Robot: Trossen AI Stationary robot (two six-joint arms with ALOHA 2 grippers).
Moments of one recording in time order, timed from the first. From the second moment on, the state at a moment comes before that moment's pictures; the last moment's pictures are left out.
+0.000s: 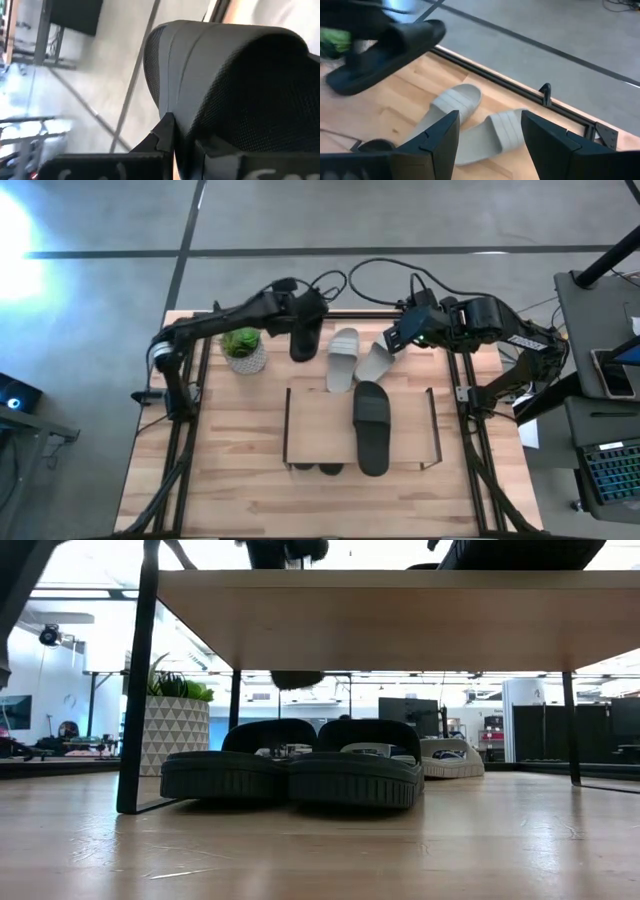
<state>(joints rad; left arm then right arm) 0.34 1.81 1.81 -1.01 -0.66 0.22 -0.03 1.46 1.91 -1.51 0.70 0.84</state>
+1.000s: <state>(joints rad) -0.26 2.13 2.33 -1.54 -0.57 -0.53 -0.06 1.44 1.92 -1.52 0.64 0.77</state>
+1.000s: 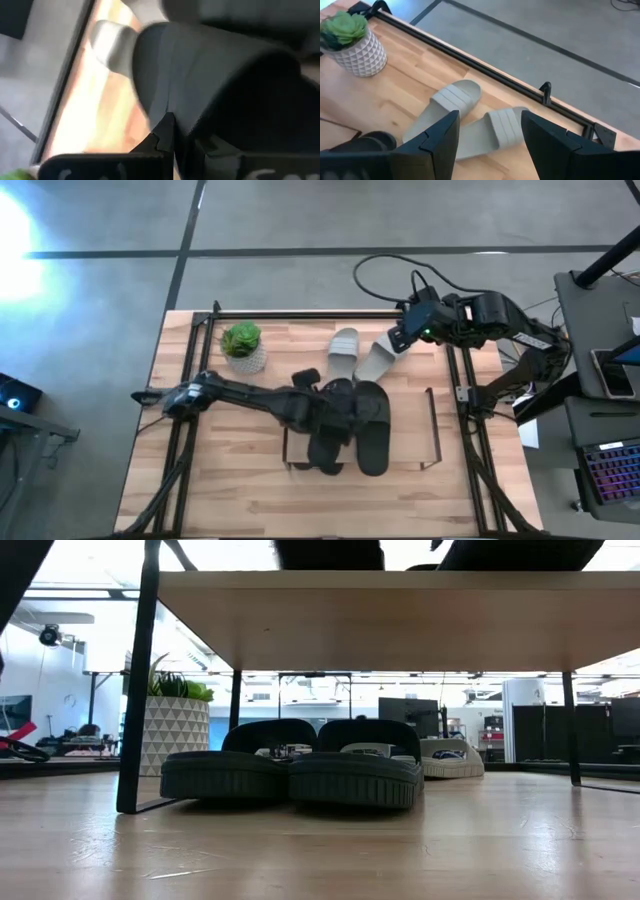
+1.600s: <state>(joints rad) -0.30 2.14 2.30 -1.44 -0.59 -0.59 -0.06 1.41 1.91 -1.52 0.56 0.73</state>
